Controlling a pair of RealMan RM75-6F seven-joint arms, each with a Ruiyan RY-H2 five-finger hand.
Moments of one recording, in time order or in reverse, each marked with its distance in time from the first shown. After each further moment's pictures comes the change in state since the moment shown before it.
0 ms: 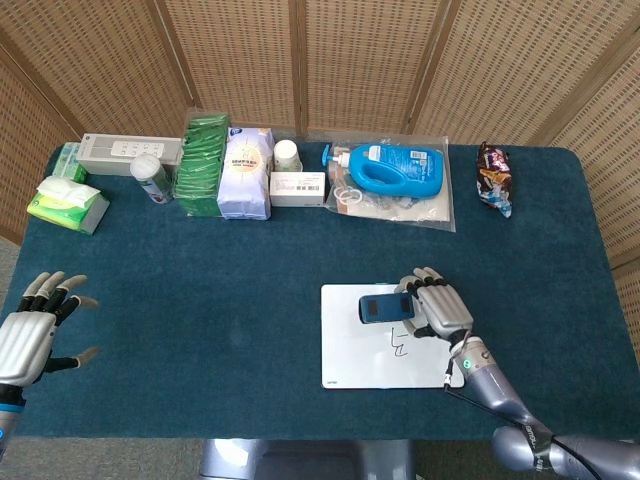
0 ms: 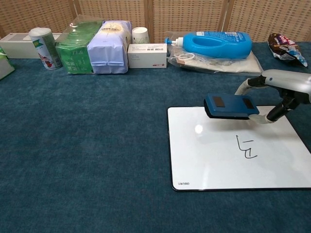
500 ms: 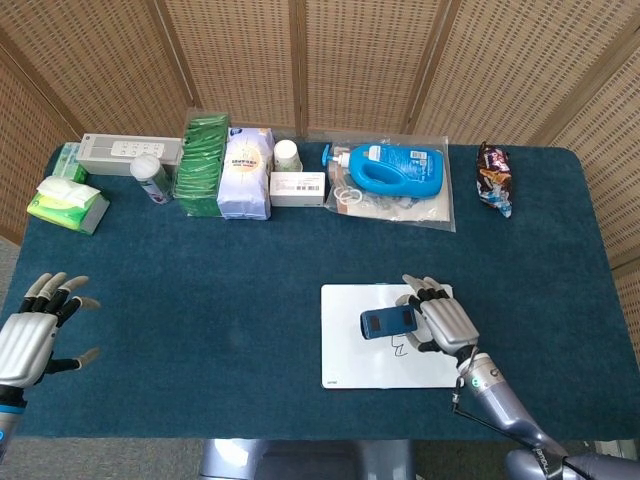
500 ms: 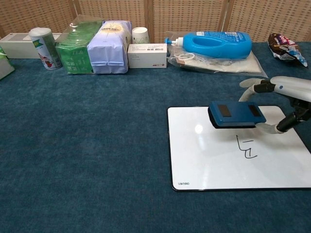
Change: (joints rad) left arm 0.000 0.004 0.004 -0.012 0.009 0.003 0.003; right arm -0.070 0.006 -0.054 0.011 -0.172 0.059 0.072
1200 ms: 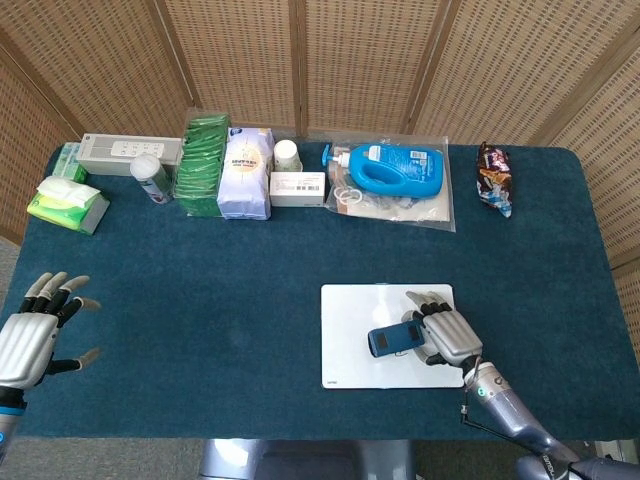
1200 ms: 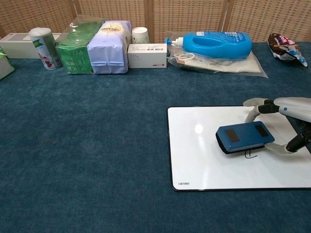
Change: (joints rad) left arm 0.002 0.011 0.002 -0.027 0.008 0.009 0.023; right arm -0.020 -0.011 -0.057 0.084 -0.085 -0.052 0.022
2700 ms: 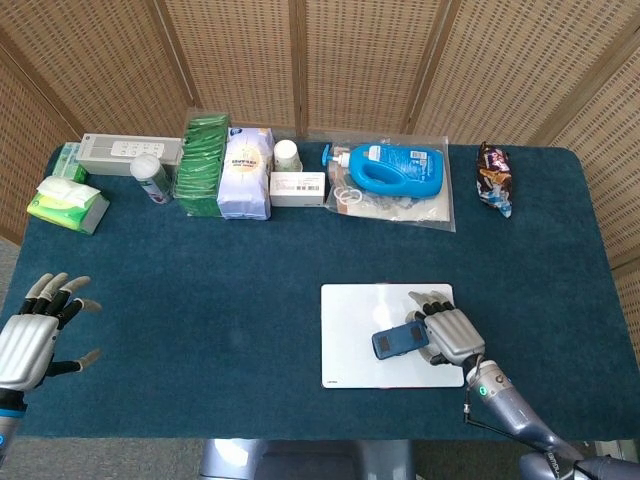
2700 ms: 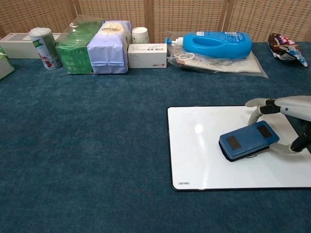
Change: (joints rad) left arm 0.006 0.002 0.004 -0.003 0.012 0.010 -0.001; right arm 0.006 0.035 0.022 -0.051 0.042 -0.050 -0.115
